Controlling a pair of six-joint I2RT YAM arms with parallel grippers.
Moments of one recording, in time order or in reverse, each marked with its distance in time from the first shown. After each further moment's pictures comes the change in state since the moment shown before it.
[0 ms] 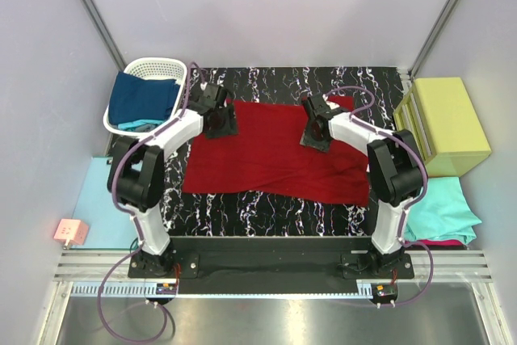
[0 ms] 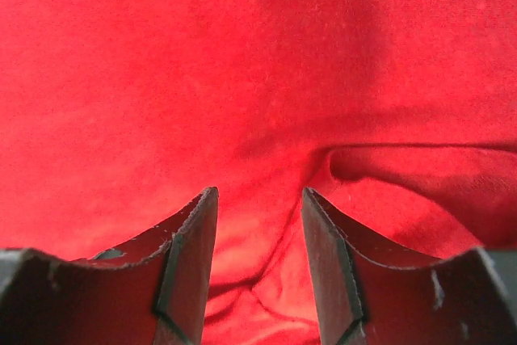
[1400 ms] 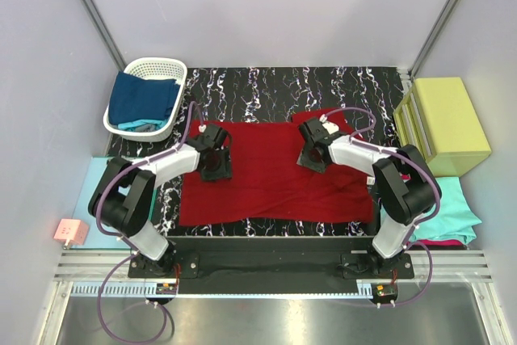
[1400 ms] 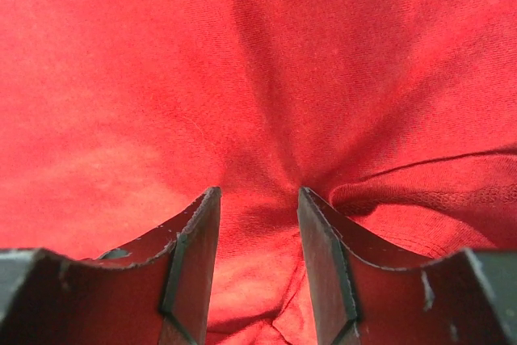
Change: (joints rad) left arm -0.090 -0.198 -0.480 0.030 0.015 -0.086; right arm 0.104 -0.144 -0.294 0.135 0.013 0.134
